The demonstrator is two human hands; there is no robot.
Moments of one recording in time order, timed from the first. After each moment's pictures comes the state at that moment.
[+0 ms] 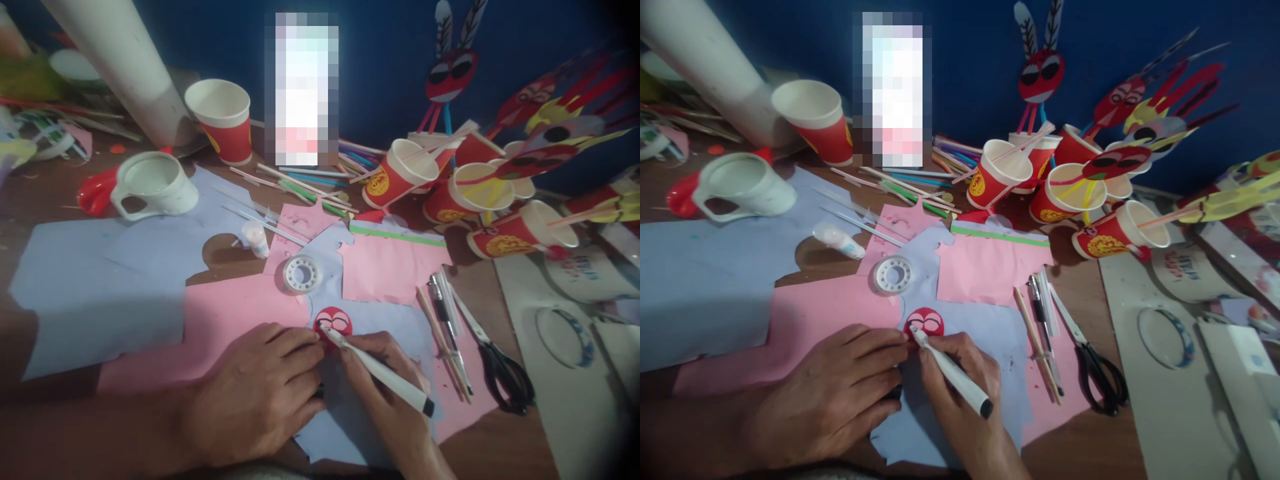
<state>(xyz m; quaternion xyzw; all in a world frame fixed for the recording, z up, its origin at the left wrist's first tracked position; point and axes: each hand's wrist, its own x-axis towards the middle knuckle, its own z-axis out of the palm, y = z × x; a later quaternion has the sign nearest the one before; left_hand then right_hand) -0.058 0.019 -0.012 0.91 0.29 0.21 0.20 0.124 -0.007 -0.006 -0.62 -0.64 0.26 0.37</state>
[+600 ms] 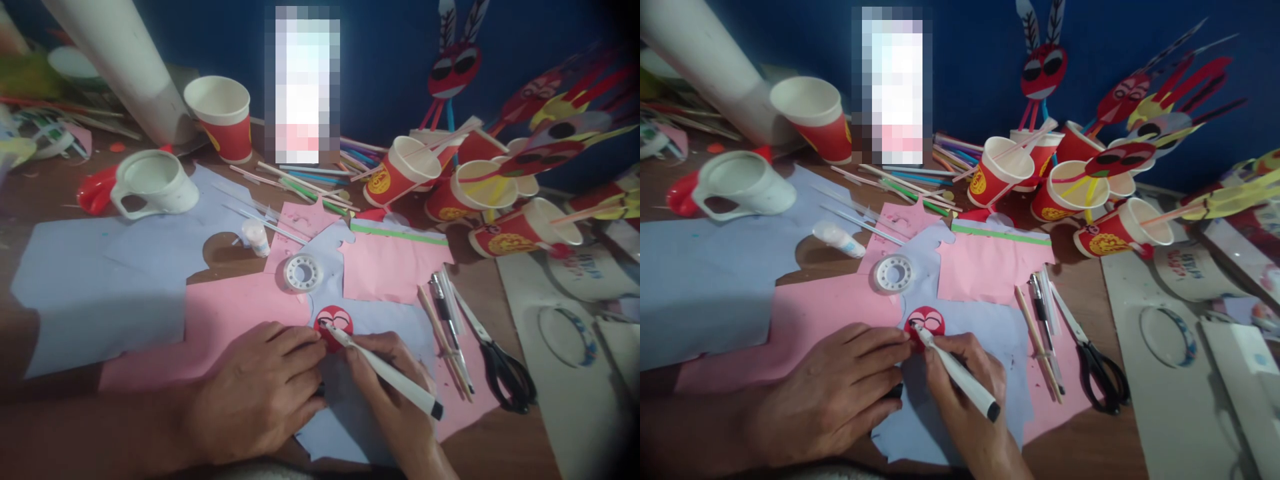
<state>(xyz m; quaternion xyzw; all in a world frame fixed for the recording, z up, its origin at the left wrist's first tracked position) -0.059 0.020 -0.011 0.91 0.28 0.21 0.21 0.128 -0.014 -0.009 -0.63 -0.62 0.28 0.37</state>
